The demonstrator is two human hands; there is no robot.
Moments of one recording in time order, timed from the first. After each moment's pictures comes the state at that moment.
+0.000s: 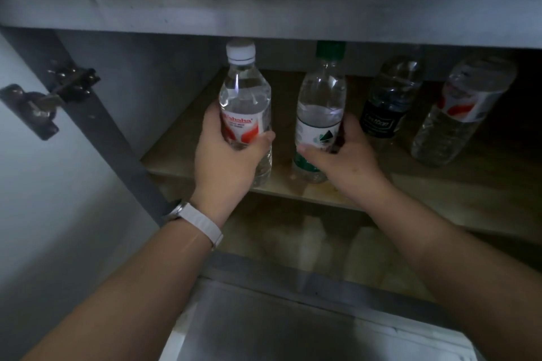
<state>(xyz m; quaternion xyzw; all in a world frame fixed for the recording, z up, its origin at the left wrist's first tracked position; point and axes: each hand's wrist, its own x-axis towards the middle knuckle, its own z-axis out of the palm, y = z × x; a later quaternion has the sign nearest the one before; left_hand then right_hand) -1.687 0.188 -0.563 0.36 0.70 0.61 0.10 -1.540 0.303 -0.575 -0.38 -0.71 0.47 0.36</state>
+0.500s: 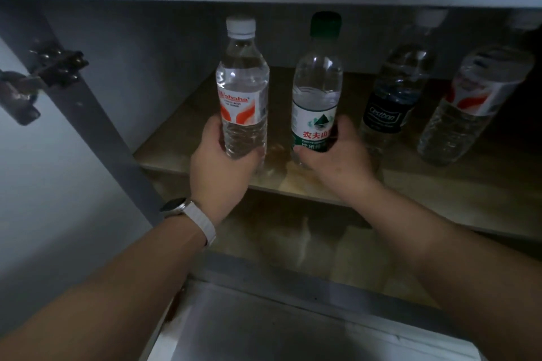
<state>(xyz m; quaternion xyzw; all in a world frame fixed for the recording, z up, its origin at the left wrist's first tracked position) -1.702 0.192 -0.607 0.36 0.73 0.58 0.08 -1.555 0.316 -0.602 -0.44 -0.74 0.39 0.34</state>
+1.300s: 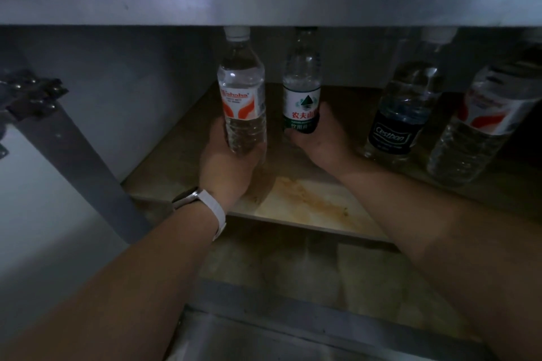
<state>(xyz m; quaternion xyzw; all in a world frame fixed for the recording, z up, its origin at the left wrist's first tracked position) -1.739 0.255 -0.610 0.36 0.76 0.54 0.08 -1.620 0.395 -0.605 -0.38 -0.75 0.39 0.36</state>
